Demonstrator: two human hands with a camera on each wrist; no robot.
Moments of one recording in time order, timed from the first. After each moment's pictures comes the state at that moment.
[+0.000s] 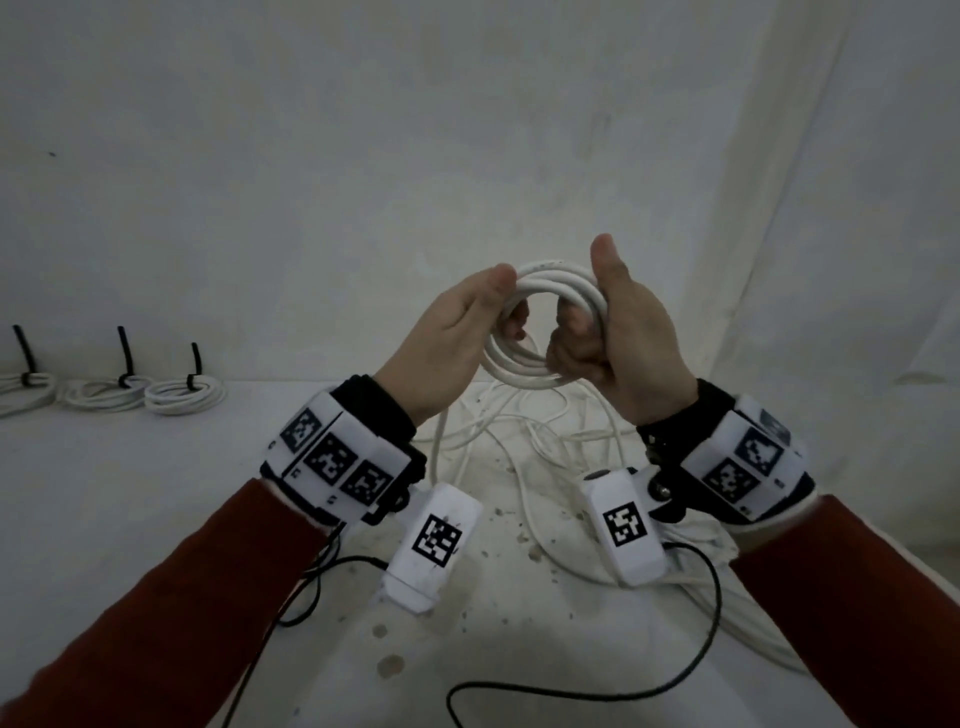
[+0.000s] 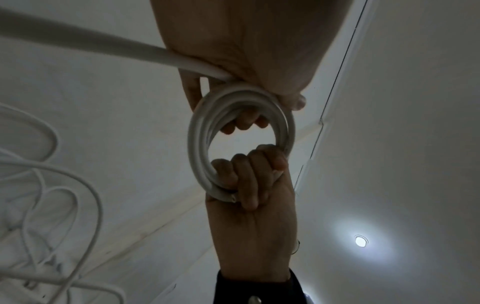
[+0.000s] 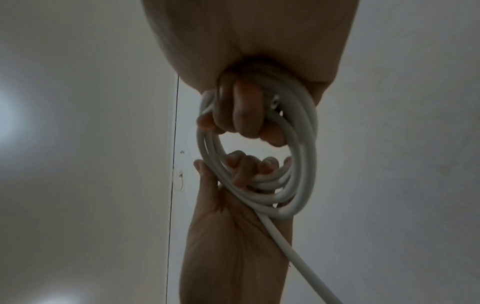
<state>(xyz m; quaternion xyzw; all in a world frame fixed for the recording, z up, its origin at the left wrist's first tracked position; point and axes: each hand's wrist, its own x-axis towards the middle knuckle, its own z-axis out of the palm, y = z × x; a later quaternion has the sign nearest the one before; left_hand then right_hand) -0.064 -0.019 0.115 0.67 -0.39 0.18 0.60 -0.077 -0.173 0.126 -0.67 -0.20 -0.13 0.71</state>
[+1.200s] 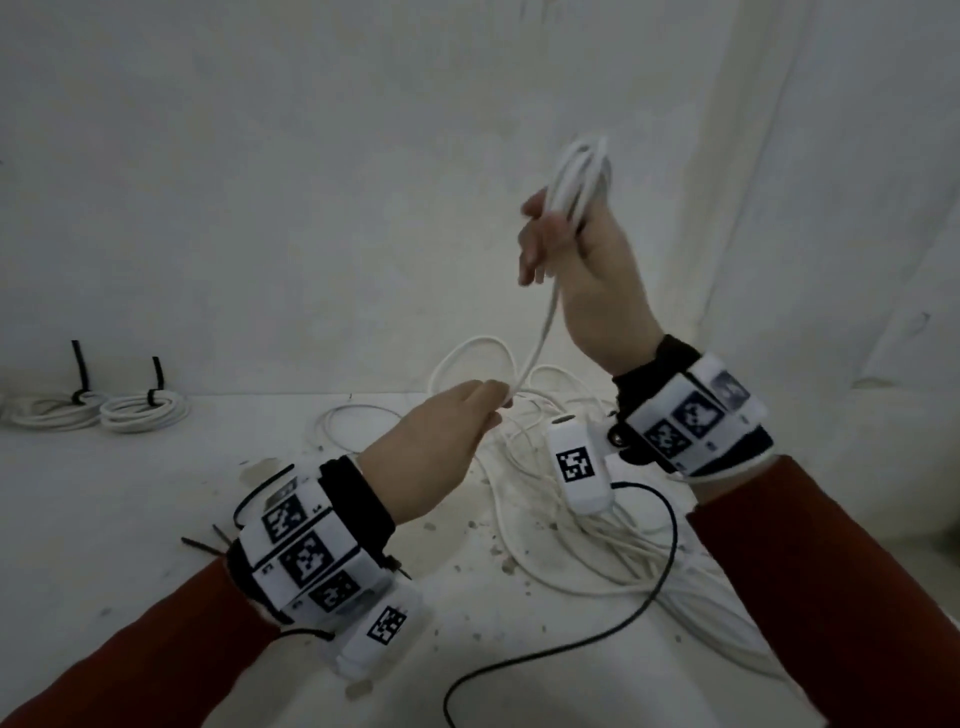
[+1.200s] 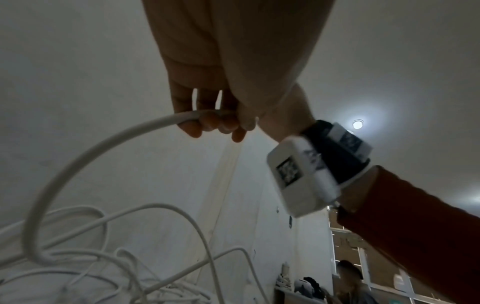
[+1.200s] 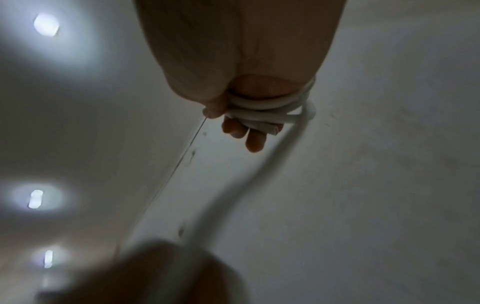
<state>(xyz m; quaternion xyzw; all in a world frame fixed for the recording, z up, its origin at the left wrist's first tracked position) -0.058 -0.023 0.051 0.82 -0.43 0.26 0.27 -0.054 -0.180 0.158 -0.69 -0.36 -0.35 0.52</state>
